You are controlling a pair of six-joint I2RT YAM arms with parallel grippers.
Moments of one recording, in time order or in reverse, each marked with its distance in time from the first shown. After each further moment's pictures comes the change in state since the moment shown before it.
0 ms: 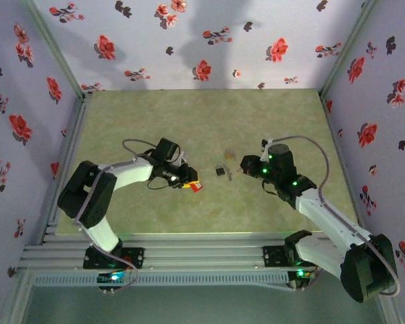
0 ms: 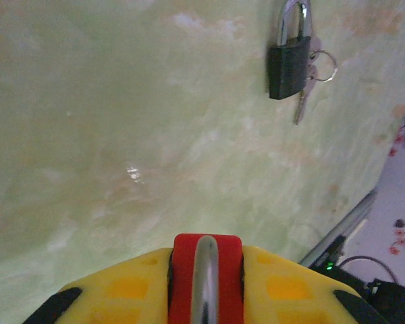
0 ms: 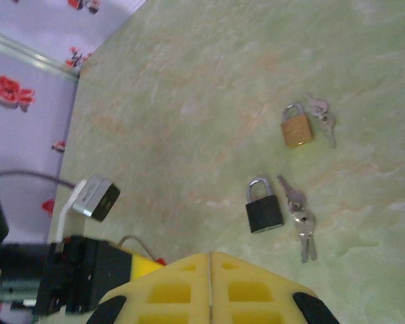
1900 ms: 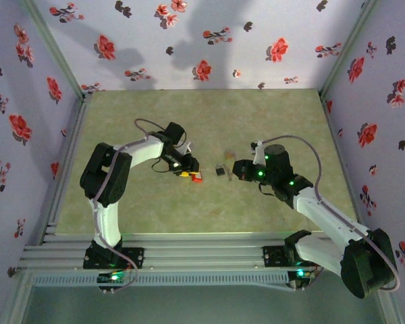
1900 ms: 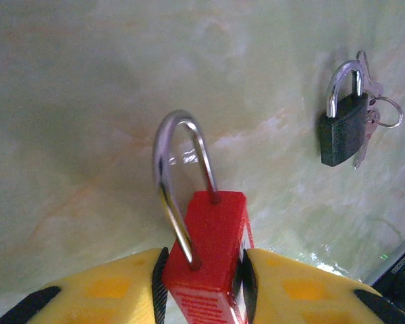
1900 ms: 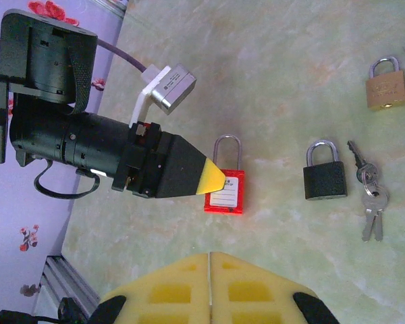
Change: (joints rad) left arm 0.048 0.255 0.360 -0.341 -0.060 0.319; right arm 0.040 0.028 -0.003 0.032 -0.165 -0.071
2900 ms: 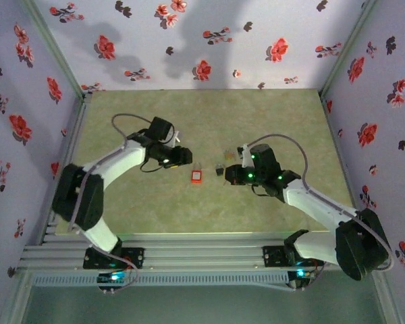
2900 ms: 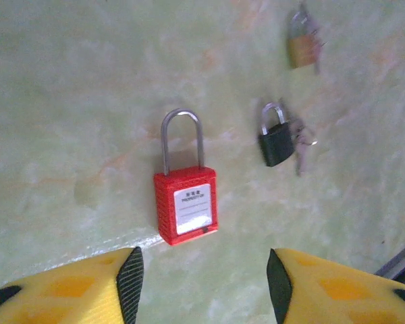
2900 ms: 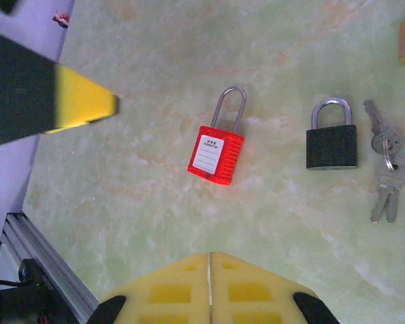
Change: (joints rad) left arm 0.027 -0.352 -0.146 0.061 -0.142 -0.073; right arm 0.094 0.160 0.065 -0.065 0.029 -0.101
